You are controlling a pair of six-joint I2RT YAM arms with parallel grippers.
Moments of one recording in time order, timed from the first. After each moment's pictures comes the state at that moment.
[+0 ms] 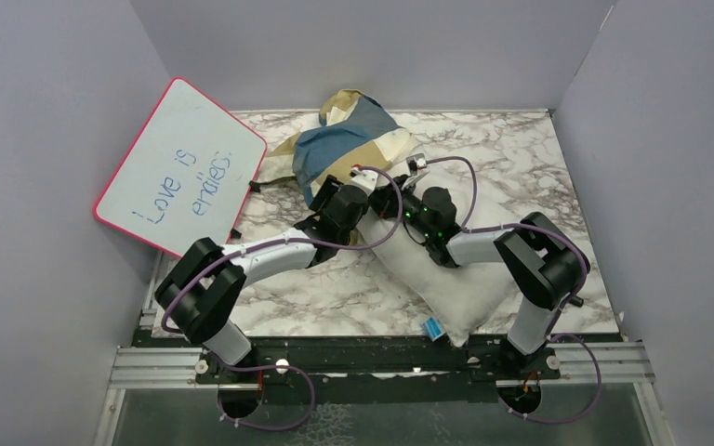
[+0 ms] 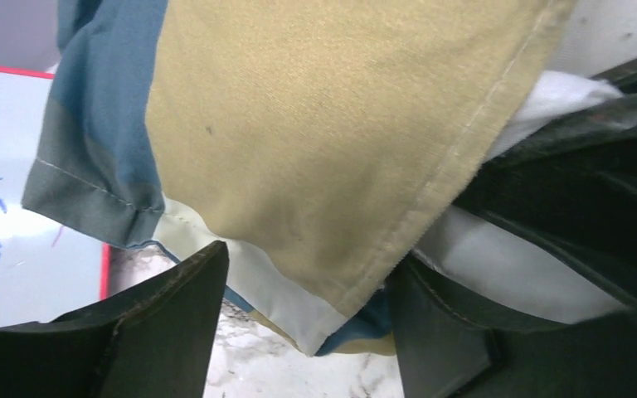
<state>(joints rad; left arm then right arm) -0.77 1.56 0.89 0.14 -0.61 0.14 0.63 1.79 0.75 1.06 -0.16 0.52</state>
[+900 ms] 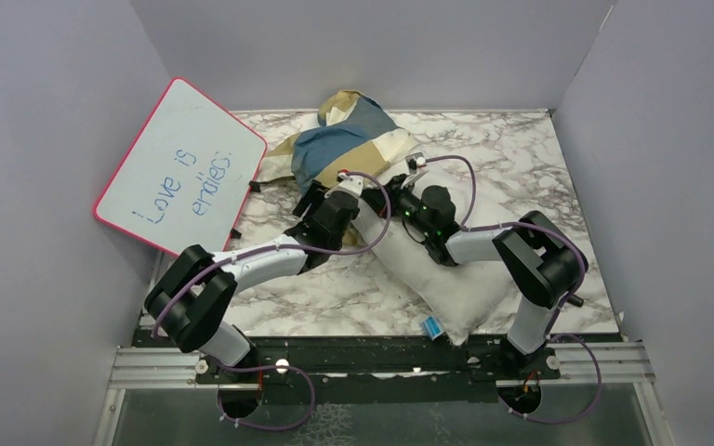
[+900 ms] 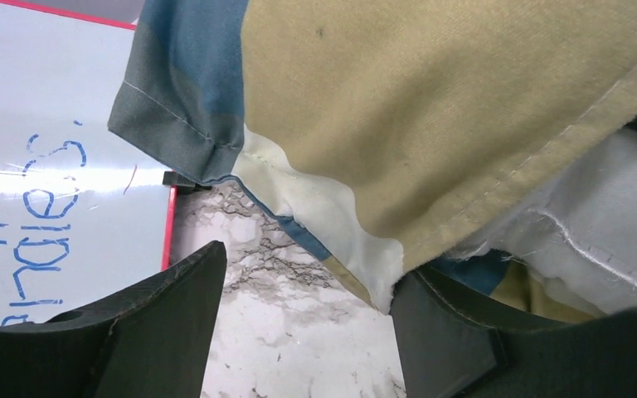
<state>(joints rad) -0.75 1.50 0.81 0.14 -0.76 0.17 0.62 1.80 0.76 1.06 -0.18 0.55</state>
